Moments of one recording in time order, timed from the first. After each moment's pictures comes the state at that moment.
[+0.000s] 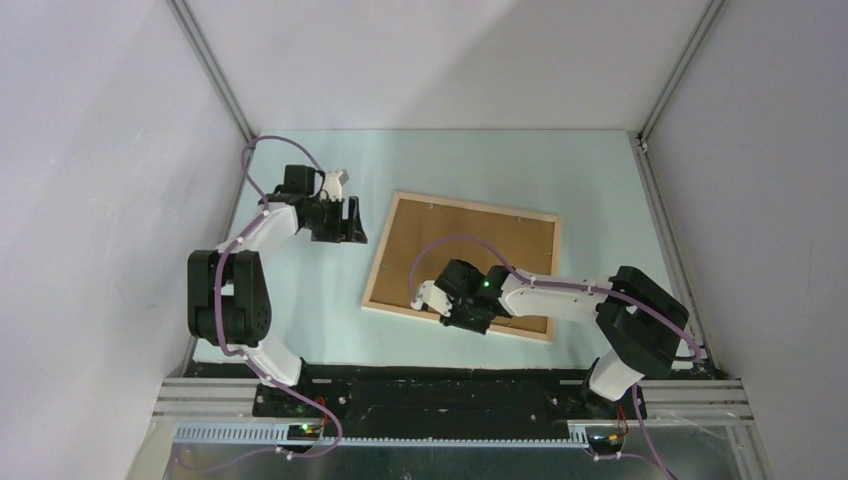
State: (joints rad) left arm -0.04 1.64 1.12 -0.53 0.43 0.02; right arm 1.03 1.61 0.94 -0.56 0.01 -0.35
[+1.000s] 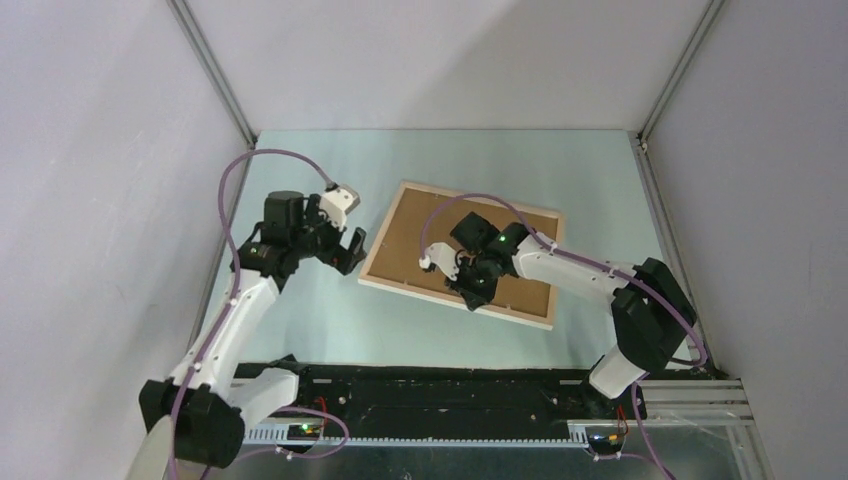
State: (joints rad) left arm -0.13 1.08 0.90 -0.54 0.40 0.35; right arm 0.83 1.60 1.13 -0.76 -0.25 -0.44
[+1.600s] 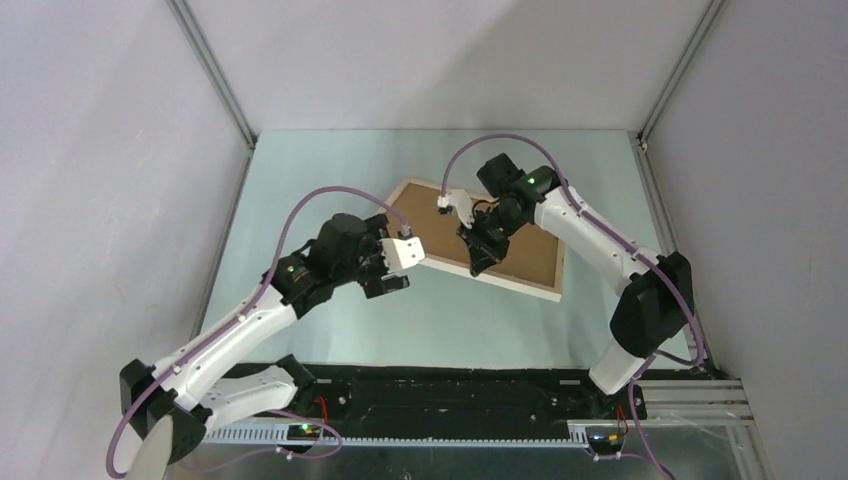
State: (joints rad) left arm -0.67 0.99 0.88 -0.53 0.07 0.68; right arm 0.62 1.65 1.51 -1.09 -0.52 -0.50
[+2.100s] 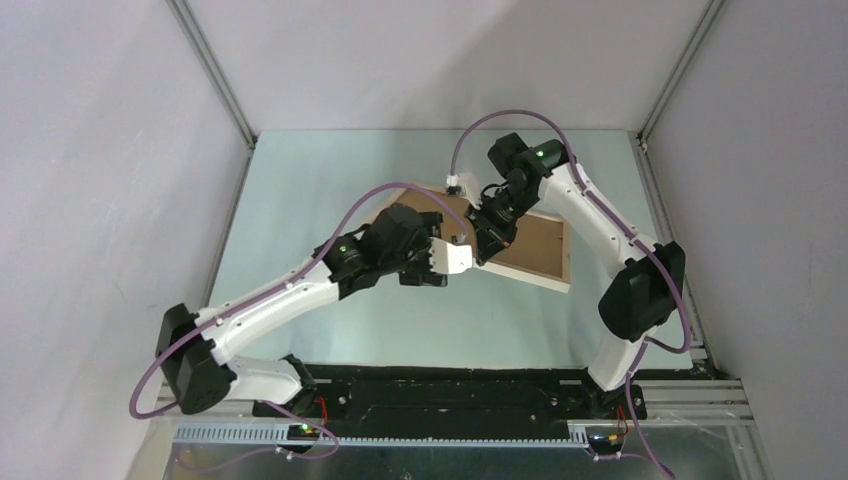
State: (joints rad) left arm -0.88 1.26 1.08 -0.48 -0.05 0.84; right arm 0.52 1.76 1.75 -1.35 -0.65 -0.58
